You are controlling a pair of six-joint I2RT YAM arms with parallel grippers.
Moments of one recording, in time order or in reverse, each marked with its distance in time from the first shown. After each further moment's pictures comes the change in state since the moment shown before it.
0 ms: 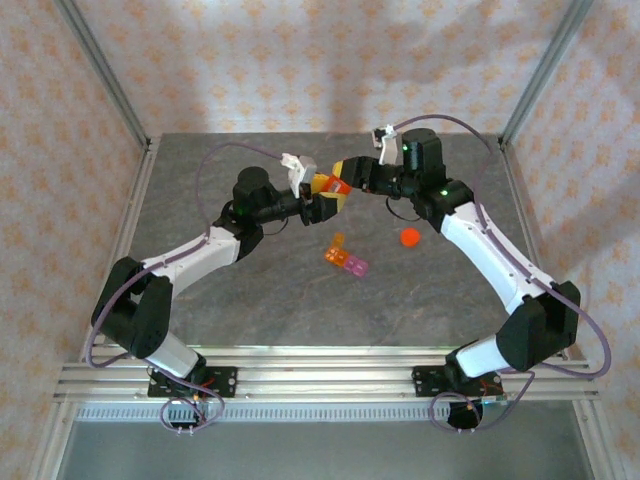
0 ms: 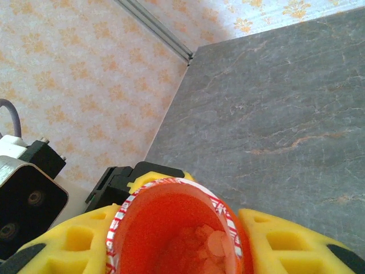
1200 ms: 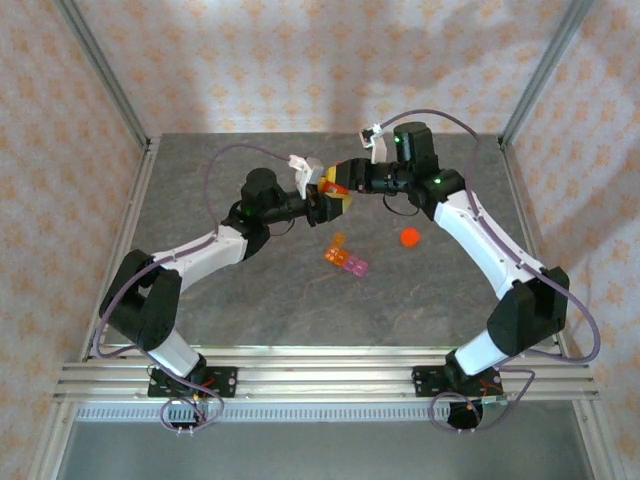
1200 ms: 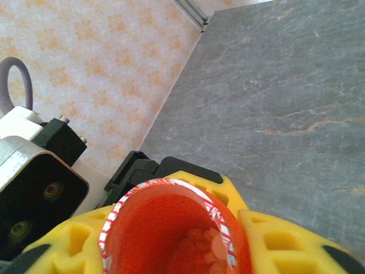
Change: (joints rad) left arm -0.028 0.054 0.015 0.027 -0.009 -0.030; right arm -0.003 0.093 0.098 -0.110 -0.119 -0.113
